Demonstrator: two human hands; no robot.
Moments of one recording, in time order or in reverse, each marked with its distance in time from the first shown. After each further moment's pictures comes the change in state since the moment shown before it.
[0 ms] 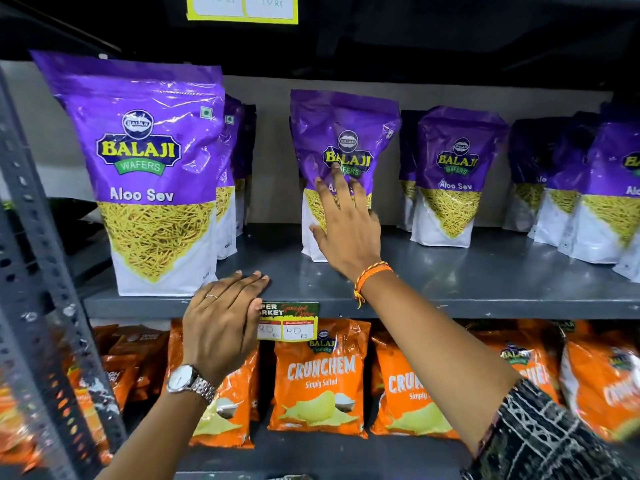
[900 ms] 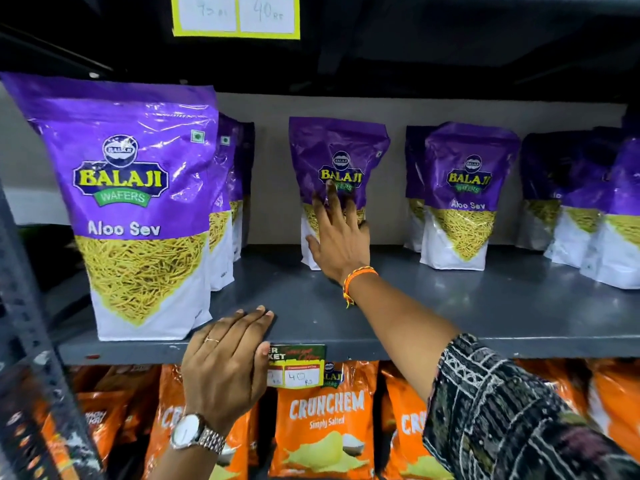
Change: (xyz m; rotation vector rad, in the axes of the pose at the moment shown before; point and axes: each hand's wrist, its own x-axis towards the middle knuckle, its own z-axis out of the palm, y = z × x) left_hand 0.002 0.004 0.021 0.062 0.199 0.062; right_hand 0.054 0.007 0.077 -0.038 -0.078 0.021
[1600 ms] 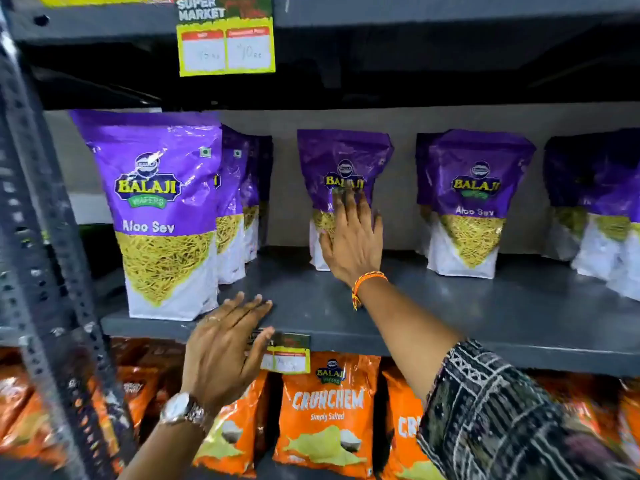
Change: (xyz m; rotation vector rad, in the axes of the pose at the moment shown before) left_hand 0.018 0.017 -0.032 -0.041 -0.425 -0.189; right_hand -0.013 0.021 -0.025 0.206 0.208 -0.015
